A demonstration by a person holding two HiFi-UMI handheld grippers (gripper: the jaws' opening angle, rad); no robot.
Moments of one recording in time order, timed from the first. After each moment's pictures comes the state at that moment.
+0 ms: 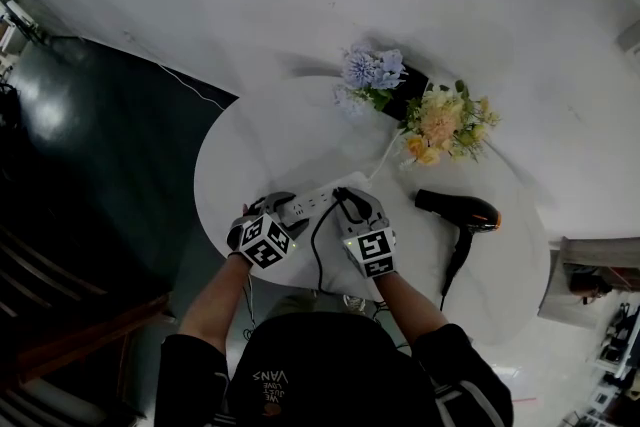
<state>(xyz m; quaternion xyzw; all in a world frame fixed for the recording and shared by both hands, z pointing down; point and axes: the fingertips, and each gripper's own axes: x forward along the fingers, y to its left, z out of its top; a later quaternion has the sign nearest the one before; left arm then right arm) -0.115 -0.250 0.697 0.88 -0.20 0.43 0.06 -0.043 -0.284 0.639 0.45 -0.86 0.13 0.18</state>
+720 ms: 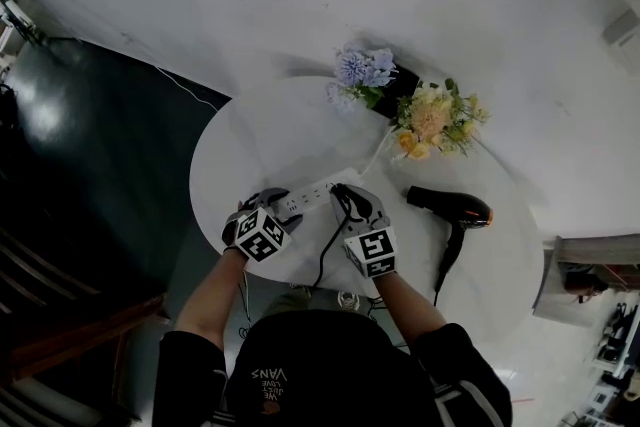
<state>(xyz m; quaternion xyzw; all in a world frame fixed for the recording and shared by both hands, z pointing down) -0.115 -0.248 0.696 0.88 -0.20 0.44 0.06 -0.032 -0.276 0.610 0.46 -0.87 0.12 0.15</state>
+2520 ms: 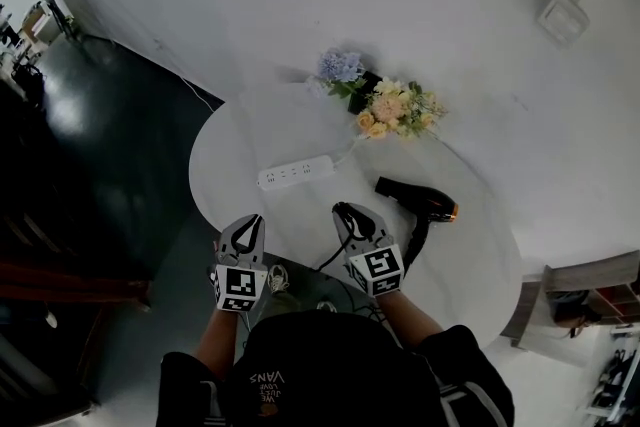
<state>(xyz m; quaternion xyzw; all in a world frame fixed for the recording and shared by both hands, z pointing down) -0.106 -0.099 0.539 0.80 -0.55 0.24 -0.01 0.056 -0.138 0.538 0.41 -0.90 0.08 0.11</state>
